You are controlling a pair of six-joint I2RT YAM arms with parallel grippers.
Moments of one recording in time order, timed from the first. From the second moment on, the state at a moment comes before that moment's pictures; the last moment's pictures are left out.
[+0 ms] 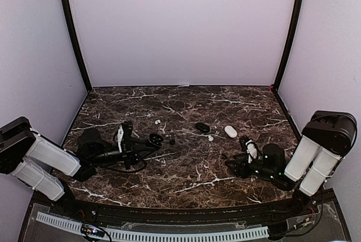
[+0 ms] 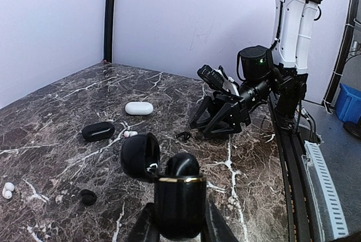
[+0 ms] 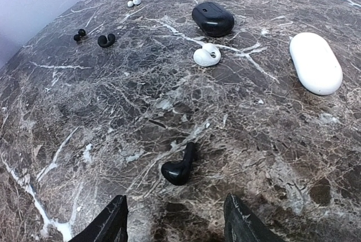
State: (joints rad) left arm -0.72 1.40 0.22 1.12 0.54 -0.09; right arm 0.69 1.67 0.05 1.19 -0.16 0.22
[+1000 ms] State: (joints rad) left arm -0.72 1.41 0.22 1.12 0.54 -0.09; right arm 0.80 1.77 0.19 1.12 0.07 0.16
